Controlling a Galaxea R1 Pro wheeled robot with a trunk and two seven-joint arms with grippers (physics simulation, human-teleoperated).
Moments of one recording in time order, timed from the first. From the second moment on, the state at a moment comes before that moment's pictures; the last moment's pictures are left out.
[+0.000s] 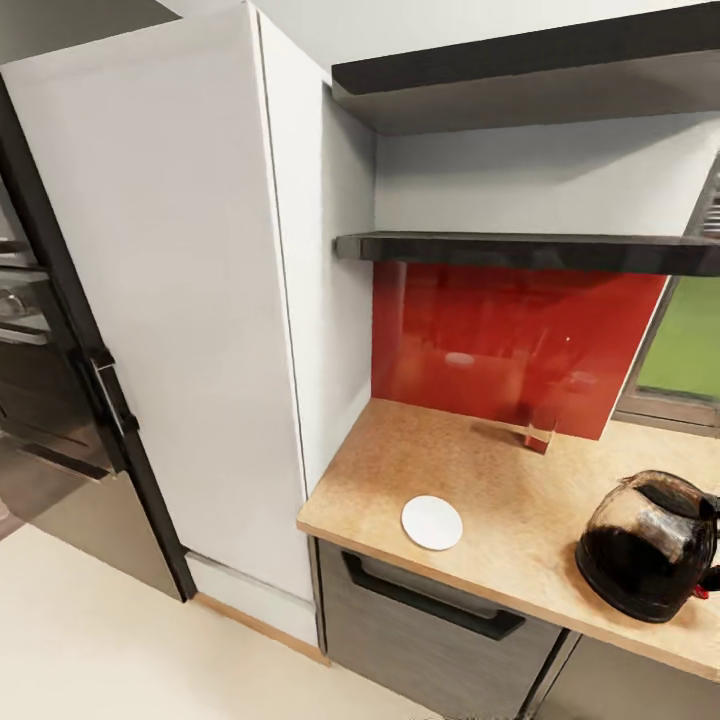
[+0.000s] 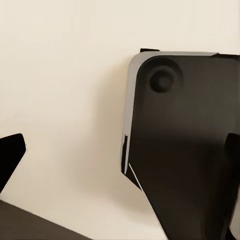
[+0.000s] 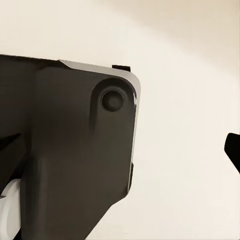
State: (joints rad) left arm 0.01 0.09 -0.37 -0.05 0.46 -0.22 -0.01; right arm 0.00 -0.02 -0.07 -0.15 0.16 -0.14 0.01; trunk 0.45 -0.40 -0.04
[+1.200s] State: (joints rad) left arm 0.01 0.09 -0.37 -0.05 0.45 -0.22 -0.01; right arm 0.00 -0.02 -0.07 -0.15 0.16 -0.14 0.01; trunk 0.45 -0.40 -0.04
